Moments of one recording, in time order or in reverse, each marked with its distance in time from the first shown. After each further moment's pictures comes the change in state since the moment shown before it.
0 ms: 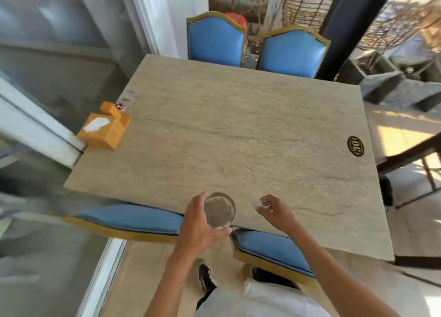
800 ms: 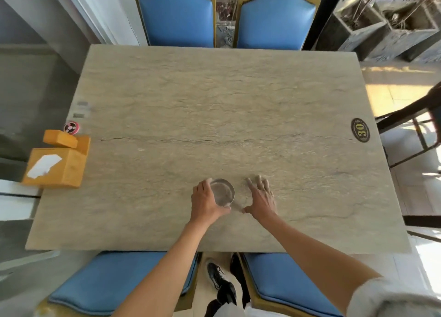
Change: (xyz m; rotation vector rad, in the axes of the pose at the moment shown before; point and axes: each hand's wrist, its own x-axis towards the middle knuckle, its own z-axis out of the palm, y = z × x) left_hand 0.216 -0.030 0.052 0.269 -0.235 -0.026; right_hand 0.149 -0.036 0.039 -0.371 0.033 0.151
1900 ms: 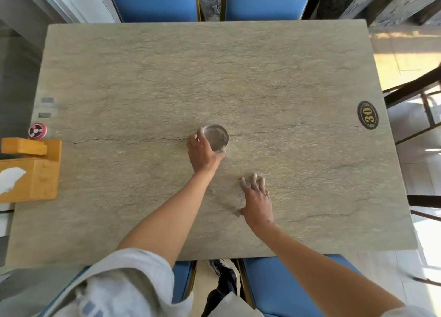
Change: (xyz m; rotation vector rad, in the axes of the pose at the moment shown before) left_hand 0.166 0.046 0.016 -0.020 0.226 -0.157; right_hand 0.007 -0.009 -0.001 -0.008 0.006 0.047
